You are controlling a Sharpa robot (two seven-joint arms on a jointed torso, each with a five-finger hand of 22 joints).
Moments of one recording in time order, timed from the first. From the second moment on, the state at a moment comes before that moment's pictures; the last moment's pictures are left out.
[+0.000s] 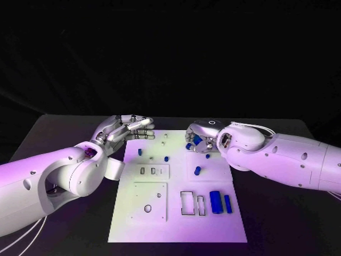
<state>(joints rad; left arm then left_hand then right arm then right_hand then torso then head) 1.16 -0.94 0.01 1.70 -0.16 -0.34 0.36 1.40 0.29 -0.44 -0.14 0.15 0.84 0.21 0.25 0.24 1.06 0.18 0.07 0.07 0.97 0.13 0.26 0.31 0.16 0.87 0.24 0.30 0.10 1.28 -0.66 -0.14 1.36 -1.64 -0.27 -0.12 1.13 -0.15 0.57 -0.20 0.19 0.98 0.16 0.23 0.41 1.11 0.10 0.07 0.17 1.46 0.02 1.30 1.15 0.08 1.37 0.13 1.39 1.28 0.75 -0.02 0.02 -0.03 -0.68</state>
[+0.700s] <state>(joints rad) 1.16 -0.94 0.01 1.70 -0.15 -0.33 0.34 1.40 0.29 -0.44 -0.14 0.15 0.84 0.21 0.25 0.25 1.06 0.17 0.07 0.07 0.97 0.14 0.25 0.31 0.16 0.87 0.24 0.30 0.10 1.28 -0.65 -0.14 1.35 -1.63 -0.27 -0.12 1.13 -0.15 0.63 -0.19 0.15 1.00 0.15 0.24 0.43 1.14 0.10 0.07 0.17 1.46 0.02 1.32 1.18 0.08 1.40 0.12 1.41 1.31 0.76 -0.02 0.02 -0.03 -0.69</state>
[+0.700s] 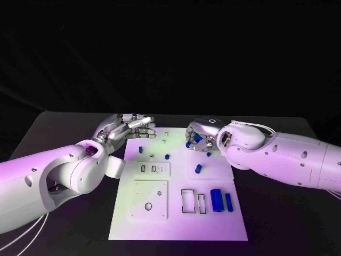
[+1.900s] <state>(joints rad) 1.16 -0.94 0.01 1.69 -0.14 -0.32 0.33 1.40 0.29 -0.44 -0.14 0.15 0.83 0.21 0.25 0.25 1.05 0.18 0.07 0.07 0.96 0.14 0.25 0.32 0.16 0.87 0.24 0.29 0.09 1.28 -0.62 -0.14 1.37 -1.62 -0.42 -0.20 1.13 -0.15 0.69 -0.15 0.13 1.04 0.12 0.27 0.47 1.21 0.07 0.07 0.18 1.47 0.00 1.36 1.21 0.06 1.44 0.11 1.45 1.31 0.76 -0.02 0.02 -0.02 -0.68</state>
